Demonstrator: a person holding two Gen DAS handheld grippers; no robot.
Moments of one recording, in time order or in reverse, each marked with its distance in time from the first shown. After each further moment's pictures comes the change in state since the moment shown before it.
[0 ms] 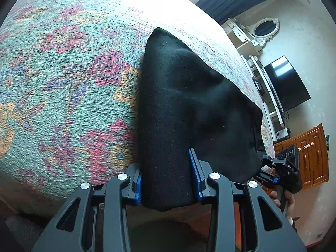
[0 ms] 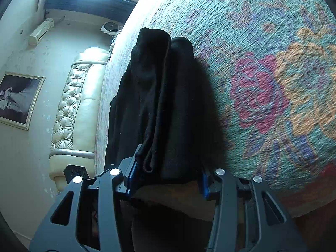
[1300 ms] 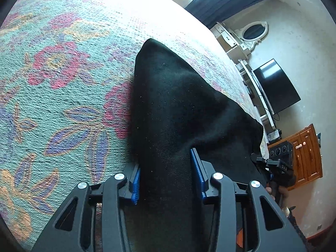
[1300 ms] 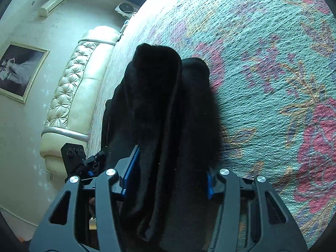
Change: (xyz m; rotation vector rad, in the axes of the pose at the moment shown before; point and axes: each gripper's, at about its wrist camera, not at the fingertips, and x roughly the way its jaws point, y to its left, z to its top) left arm 0.024 0.026 0.045 0.056 -0.035 -0.088; right arm 0.051 0.019 0.031 -0.150 0.053 0.003
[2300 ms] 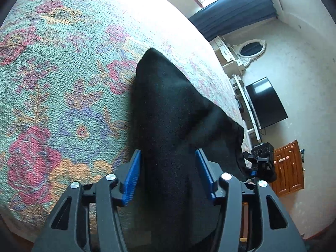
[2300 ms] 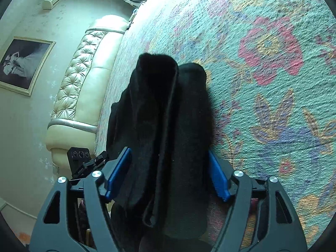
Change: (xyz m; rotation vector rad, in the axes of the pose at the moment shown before) left arm -0.079 0.083 -0.004 -0.128 -0.060 -0.126; right arm 0.052 0.050 0.006 -0.006 0.077 0.072
